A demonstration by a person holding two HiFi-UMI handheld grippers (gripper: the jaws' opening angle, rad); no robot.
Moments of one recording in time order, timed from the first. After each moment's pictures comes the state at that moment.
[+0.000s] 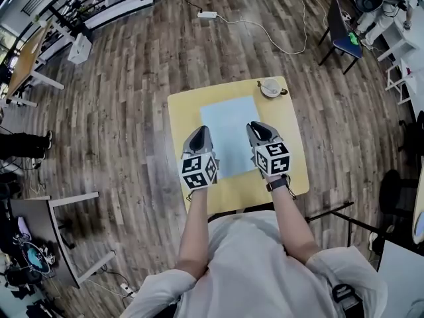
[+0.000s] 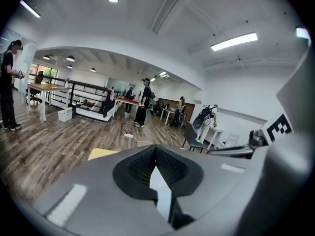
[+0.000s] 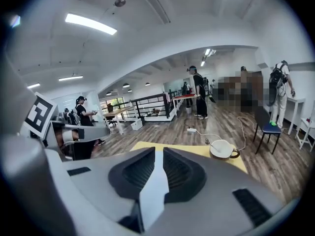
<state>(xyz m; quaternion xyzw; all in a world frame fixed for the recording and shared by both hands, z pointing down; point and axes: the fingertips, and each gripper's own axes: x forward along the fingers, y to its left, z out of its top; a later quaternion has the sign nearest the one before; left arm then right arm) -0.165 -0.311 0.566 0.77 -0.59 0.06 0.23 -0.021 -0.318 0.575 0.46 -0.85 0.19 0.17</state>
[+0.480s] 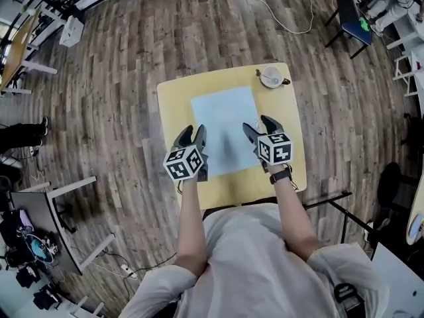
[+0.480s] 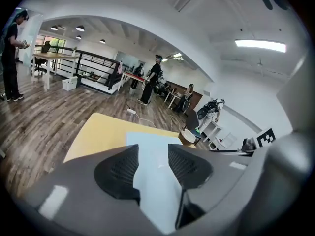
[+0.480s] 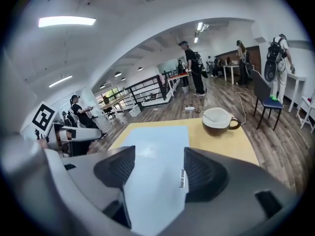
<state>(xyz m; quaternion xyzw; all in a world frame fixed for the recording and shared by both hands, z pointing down) -0.170 -0.326 0.662 0.73 -0.56 0.10 0.37 0.017 -0.346 0.670 0.43 -0.82 0.30 0.22</state>
